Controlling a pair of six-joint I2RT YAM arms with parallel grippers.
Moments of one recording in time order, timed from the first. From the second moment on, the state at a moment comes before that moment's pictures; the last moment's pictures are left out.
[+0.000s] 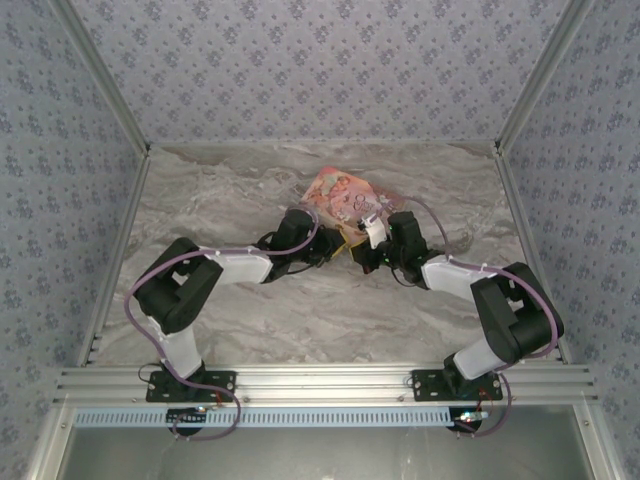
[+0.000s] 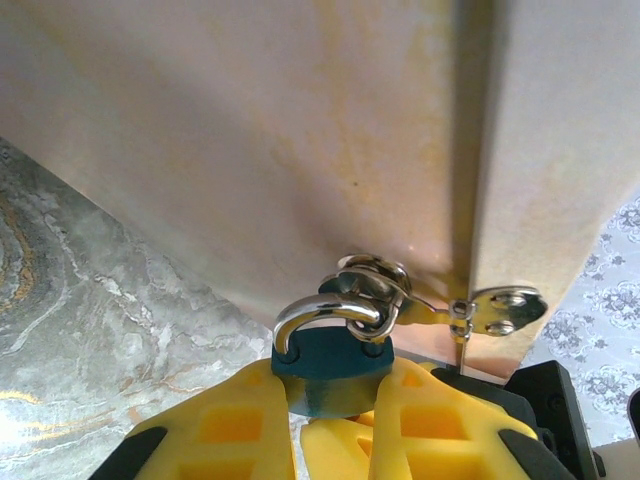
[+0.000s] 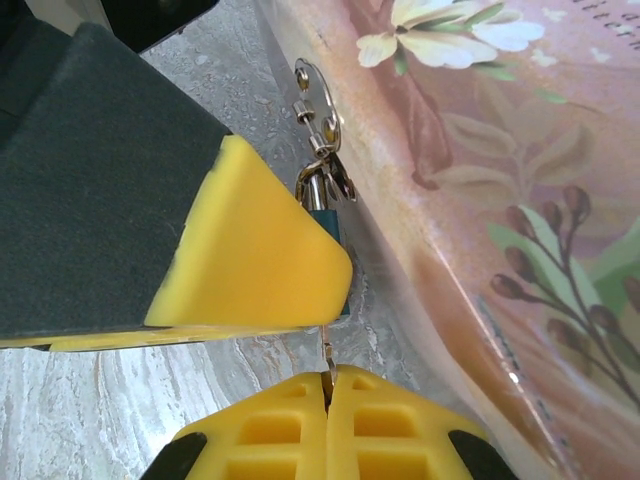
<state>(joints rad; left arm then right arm) -0.75 1.80 0.91 0.40 0.30 -1.37 0.44 1.51 0.65 0.23 -0.45 0.01</state>
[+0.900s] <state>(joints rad) -0.76 1.84 0.92 0.48 0.30 -1.43 0.41 1.50 0.65 0.24 -0.47 0.10</state>
